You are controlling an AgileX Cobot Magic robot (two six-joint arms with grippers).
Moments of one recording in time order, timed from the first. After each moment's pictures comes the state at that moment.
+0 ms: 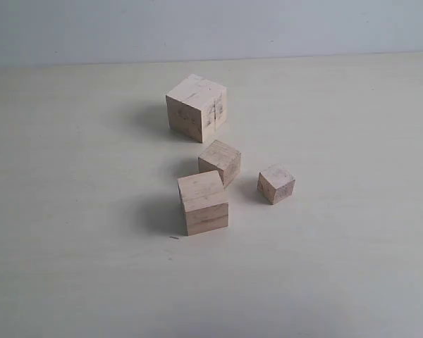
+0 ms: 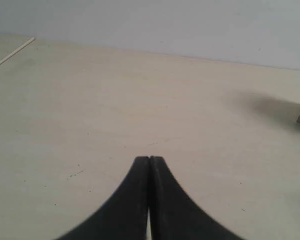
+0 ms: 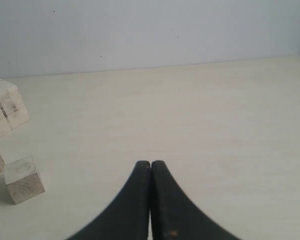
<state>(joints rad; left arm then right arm) 0.06 0.01 0.00 -0.02 0.37 -0.06 0.06 0.01 0.00 0.29 0.36 -0.22</state>
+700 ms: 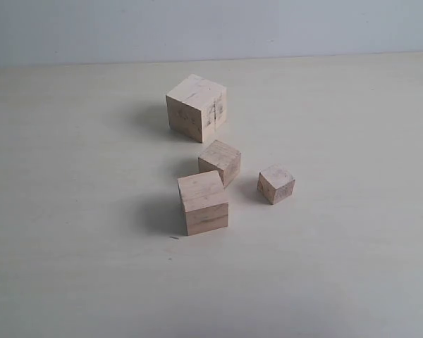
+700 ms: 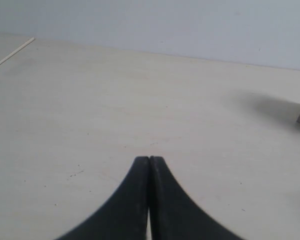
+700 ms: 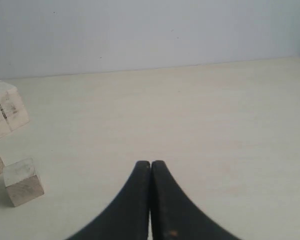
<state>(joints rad) 0.06 0.01 0.00 -0.02 0.37 -0.06 0.06 0.01 0.00 0.29 0.35 -0.22</state>
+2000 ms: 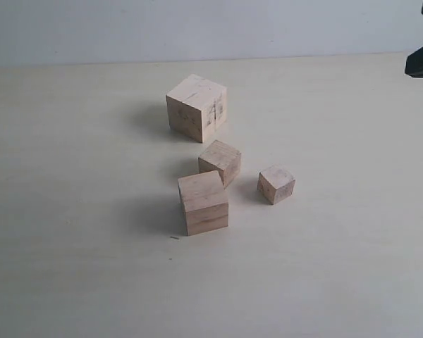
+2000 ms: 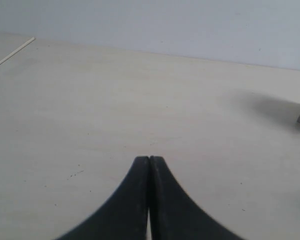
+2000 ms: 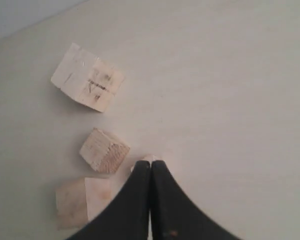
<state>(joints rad) 0.06 0.01 0.00 -0.02 0.37 -0.06 0.06 1.22 -0.91 0.68 0.80 -0.26</state>
